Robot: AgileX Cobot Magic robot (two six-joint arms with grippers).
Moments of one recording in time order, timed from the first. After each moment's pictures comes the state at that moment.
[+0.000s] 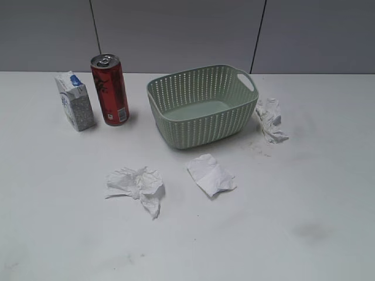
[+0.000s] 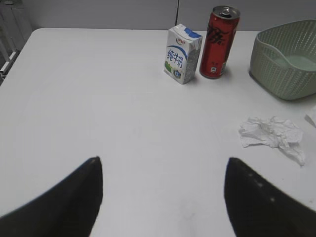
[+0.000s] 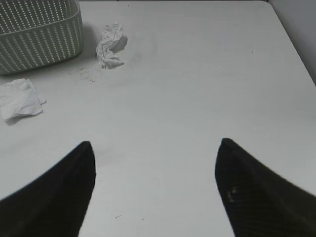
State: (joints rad) left arm -0.15 0.00 -0.50 -0.09 1.05 0.06; right arm 0.05 -0.01 -0.42 0.08 0.94 0.02
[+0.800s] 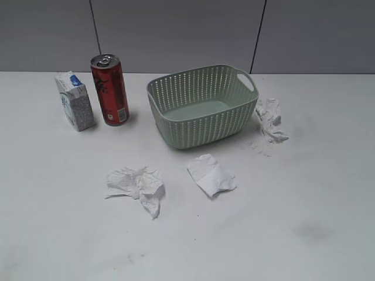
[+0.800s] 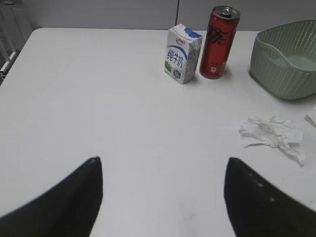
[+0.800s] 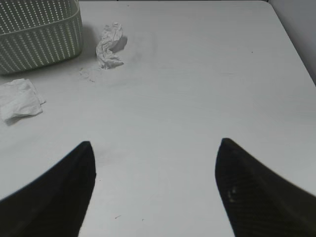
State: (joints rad) left arm -0.15 0.00 -0.50 -0.09 1.05 0.06; right arm 0.05 -0.01 -0.42 0.08 0.94 0.02
